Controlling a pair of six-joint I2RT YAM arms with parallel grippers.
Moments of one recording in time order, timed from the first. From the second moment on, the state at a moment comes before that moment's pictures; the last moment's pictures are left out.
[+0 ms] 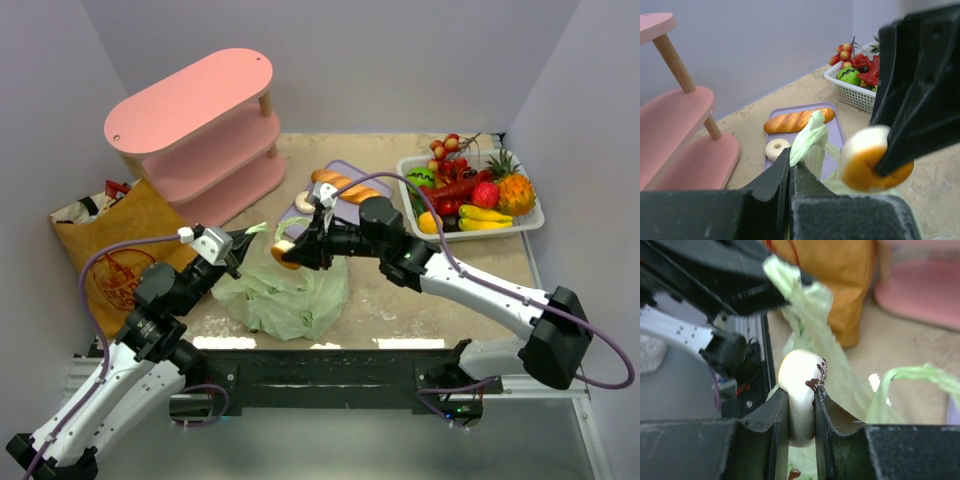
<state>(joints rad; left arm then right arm) -0.59 0.47 0.56 0.04 0.08 0.11 0.87 1.30 1.01 0.18 -0.50 0.24</state>
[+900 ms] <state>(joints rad) -0.59 0.49 0.56 0.04 0.12 0.11 0.93 1.55 1.10 0.29 -0.56 0.14</state>
